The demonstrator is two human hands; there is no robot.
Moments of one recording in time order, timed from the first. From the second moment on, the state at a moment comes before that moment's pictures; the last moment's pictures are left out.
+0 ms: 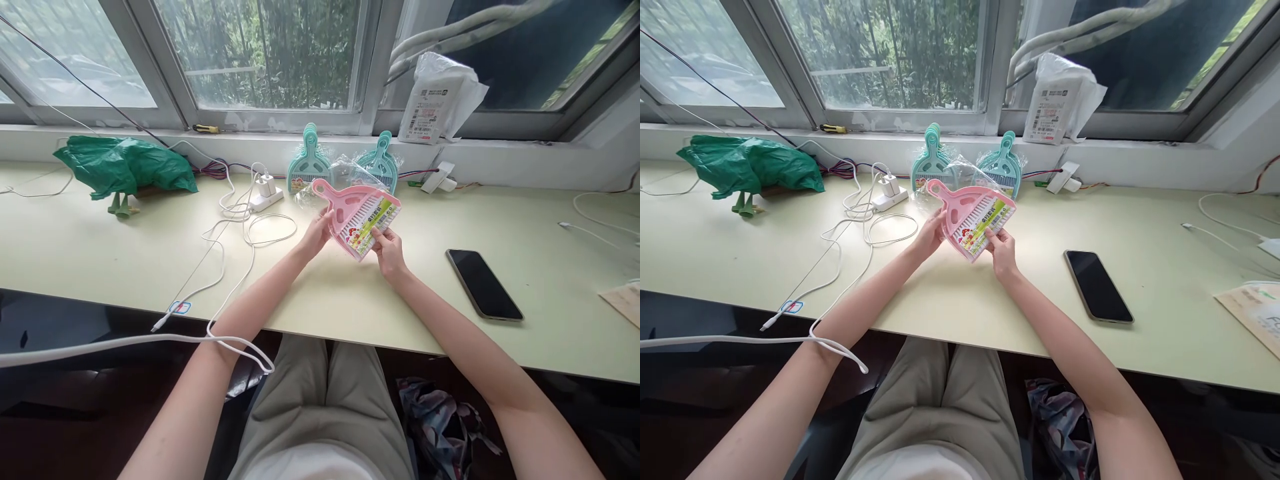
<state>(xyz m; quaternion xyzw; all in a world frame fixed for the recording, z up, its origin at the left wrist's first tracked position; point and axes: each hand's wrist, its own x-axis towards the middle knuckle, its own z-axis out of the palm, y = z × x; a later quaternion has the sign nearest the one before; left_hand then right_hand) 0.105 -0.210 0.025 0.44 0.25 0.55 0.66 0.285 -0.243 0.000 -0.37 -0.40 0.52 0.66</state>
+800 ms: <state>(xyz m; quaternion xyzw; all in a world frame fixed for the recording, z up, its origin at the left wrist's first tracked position) 0.126 -0.237 0.017 0.57 0.29 0.38 0.67 0.282 -0.248 0.006 -0.35 -0.33 0.55 0.69</state>
